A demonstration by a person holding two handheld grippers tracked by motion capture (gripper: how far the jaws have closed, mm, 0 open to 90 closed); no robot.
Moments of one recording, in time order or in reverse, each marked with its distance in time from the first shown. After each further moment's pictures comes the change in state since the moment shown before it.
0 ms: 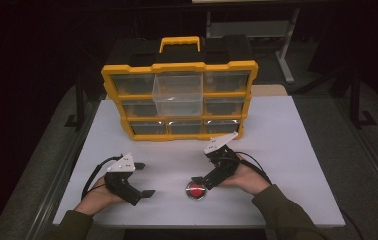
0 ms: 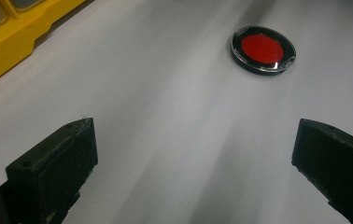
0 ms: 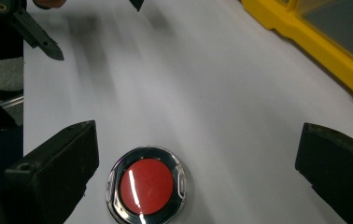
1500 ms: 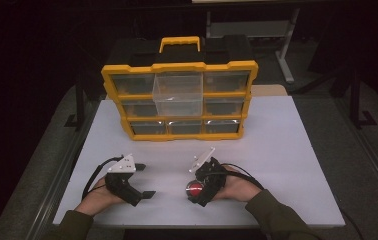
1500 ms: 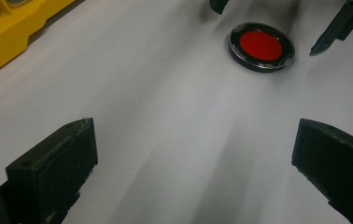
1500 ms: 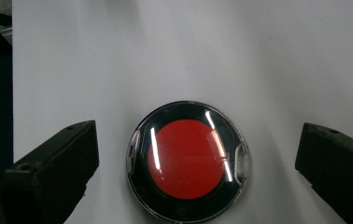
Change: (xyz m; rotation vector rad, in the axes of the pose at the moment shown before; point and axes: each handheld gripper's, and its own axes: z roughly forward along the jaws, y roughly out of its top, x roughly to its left) left arm -0.001 -0.002 0.002 0.004 -0.007 0.000; right arm 0.022 -0.012 0.043 0.229 0.055 -0.126
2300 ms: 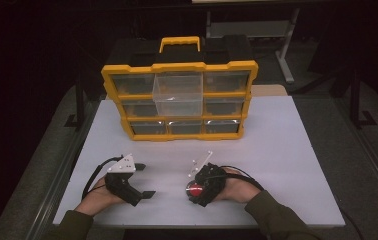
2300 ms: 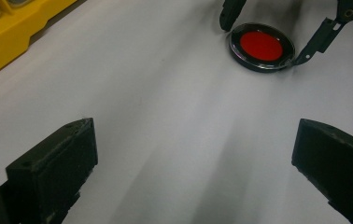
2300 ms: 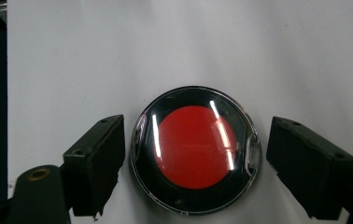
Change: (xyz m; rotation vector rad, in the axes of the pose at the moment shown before) left arm 0.000 0.000 -0.001 -0.001 0.001 0.000; right arm 0.005 -0.002 0.003 0.041 -0.012 -0.061
